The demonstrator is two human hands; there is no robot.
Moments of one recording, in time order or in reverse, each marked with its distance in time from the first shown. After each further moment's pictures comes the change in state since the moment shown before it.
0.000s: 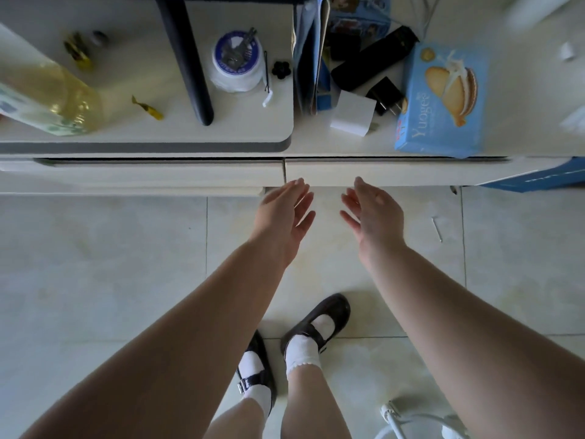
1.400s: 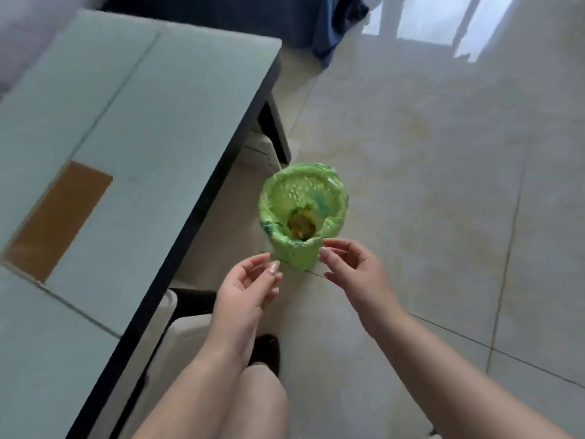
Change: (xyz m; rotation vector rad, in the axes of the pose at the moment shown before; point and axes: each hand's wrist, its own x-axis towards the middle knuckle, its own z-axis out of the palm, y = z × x) left_hand -0.430 -0.493 -0.490 -1.311 1.266 0.622; right_hand -0.529 0.517 -0.087 -1.458 -1.938 0.113
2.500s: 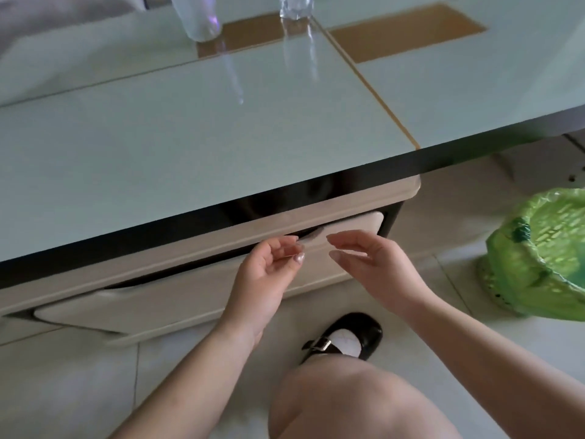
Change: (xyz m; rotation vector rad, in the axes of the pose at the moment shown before) left_hand -0.028 -0.220 -0.274 -0.218 0.547 0.380; right_hand -0.030 0.226 0.207 -0.824 -0.969 -0.448
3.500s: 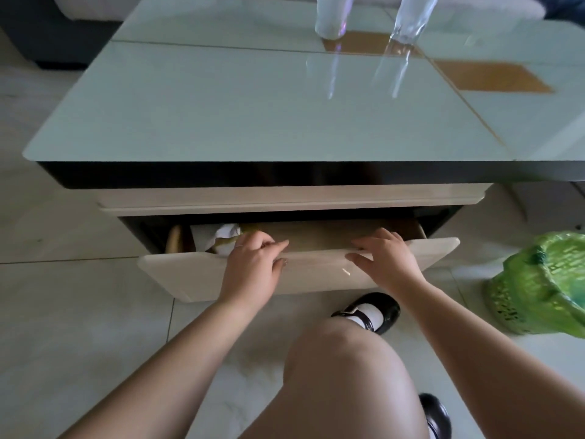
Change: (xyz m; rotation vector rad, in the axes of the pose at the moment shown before) left_hand -0.040 -0.062 -0.160 1.050 0.214 0.450; right_hand -0.014 -0.021 0.102 -0.981 -0.088 -0.036
